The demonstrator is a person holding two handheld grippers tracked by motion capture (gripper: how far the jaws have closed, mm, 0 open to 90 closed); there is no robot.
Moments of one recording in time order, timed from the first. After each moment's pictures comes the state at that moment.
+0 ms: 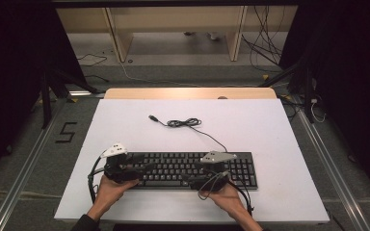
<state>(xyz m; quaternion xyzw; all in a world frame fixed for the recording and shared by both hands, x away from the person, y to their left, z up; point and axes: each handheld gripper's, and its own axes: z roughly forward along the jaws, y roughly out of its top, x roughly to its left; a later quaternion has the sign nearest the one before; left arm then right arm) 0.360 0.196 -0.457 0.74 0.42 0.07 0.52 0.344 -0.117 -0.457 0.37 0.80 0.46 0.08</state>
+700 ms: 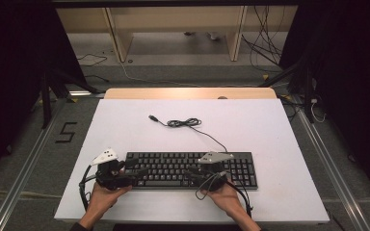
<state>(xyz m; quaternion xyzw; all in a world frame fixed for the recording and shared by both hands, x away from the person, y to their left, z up) 0.342 0.211 -0.460 0.74 0.42 0.08 0.53 0.346 -0.113 -0.463 0.37 0.81 0.44 0.08</state>
